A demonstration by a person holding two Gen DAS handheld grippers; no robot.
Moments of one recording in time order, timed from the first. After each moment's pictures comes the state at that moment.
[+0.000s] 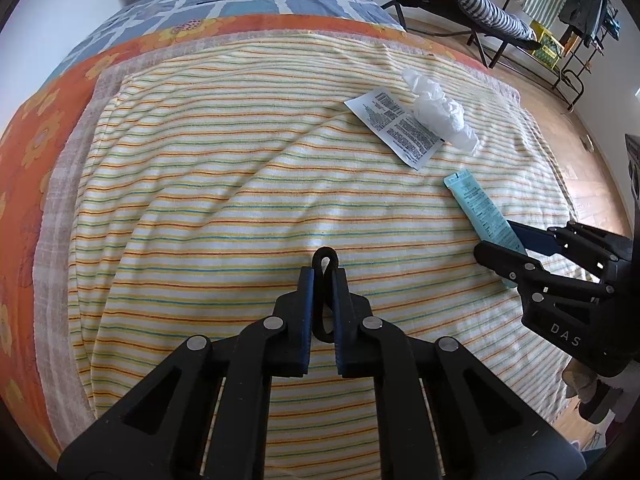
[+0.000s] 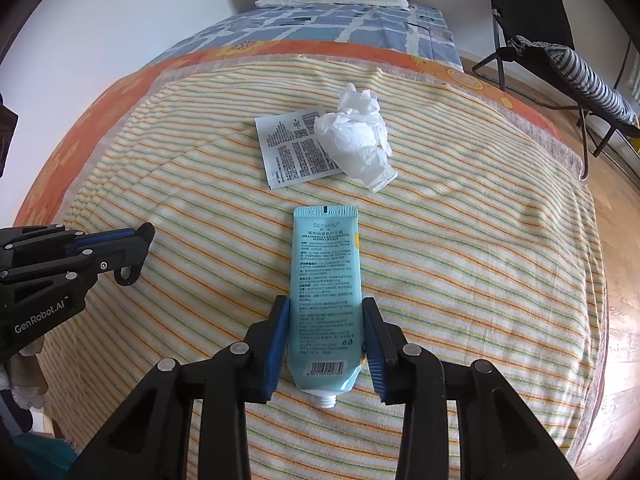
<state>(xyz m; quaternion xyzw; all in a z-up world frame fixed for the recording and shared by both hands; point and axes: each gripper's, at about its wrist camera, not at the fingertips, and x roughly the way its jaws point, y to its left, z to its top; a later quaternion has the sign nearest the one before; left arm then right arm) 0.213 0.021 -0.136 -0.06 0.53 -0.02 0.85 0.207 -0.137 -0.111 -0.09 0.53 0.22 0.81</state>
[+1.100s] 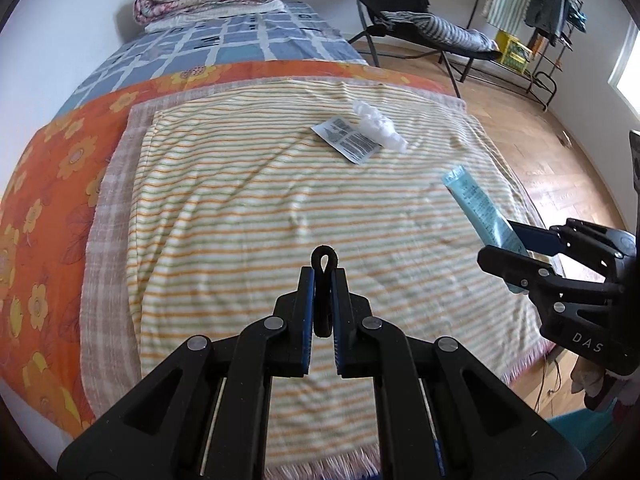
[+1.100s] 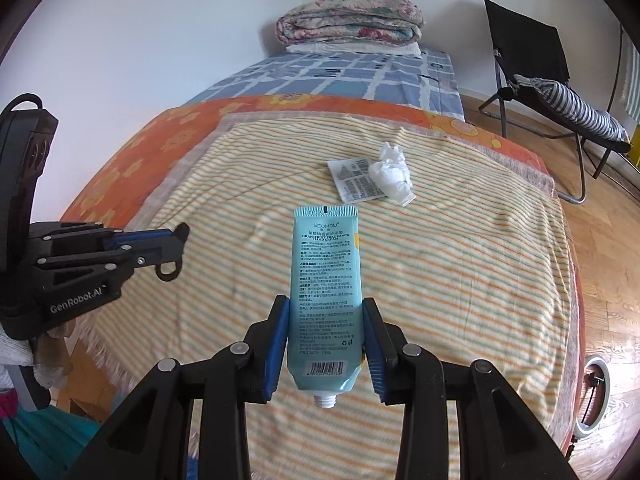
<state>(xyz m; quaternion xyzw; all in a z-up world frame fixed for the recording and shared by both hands) 0.118 0.011 -0.066 -0.04 0.48 -0.05 0.88 0.105 -0.150 -0.028 -0.07 0.46 0.26 0.84</state>
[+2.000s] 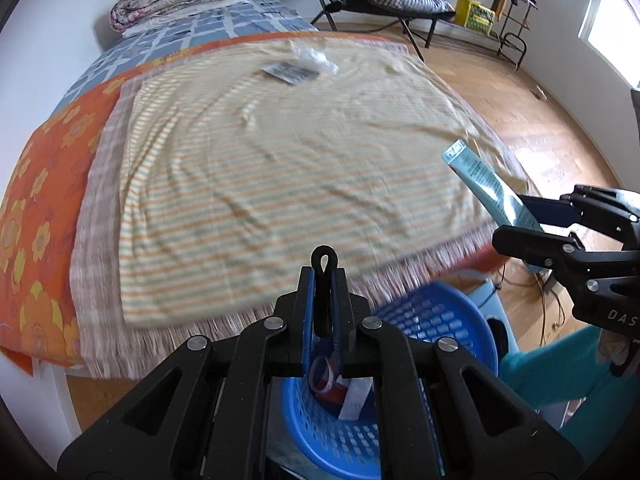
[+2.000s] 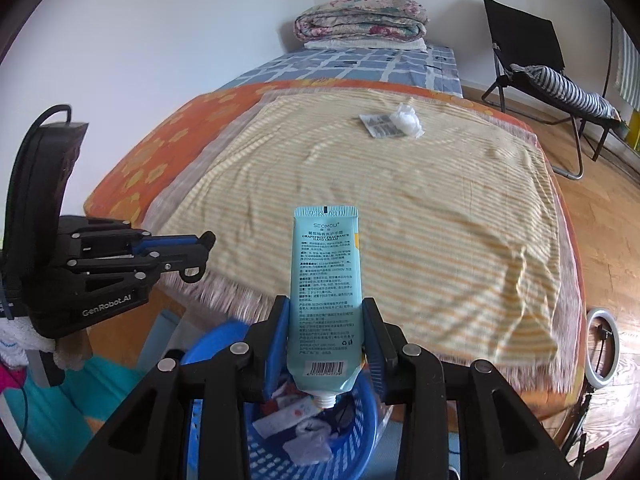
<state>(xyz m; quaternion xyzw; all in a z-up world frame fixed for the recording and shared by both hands) -0.020 -0.034 -0.083 0.01 0.49 -0.09 0.86 -0.047 -0.188 -0.025 -0.07 0.47 0.28 0.84</state>
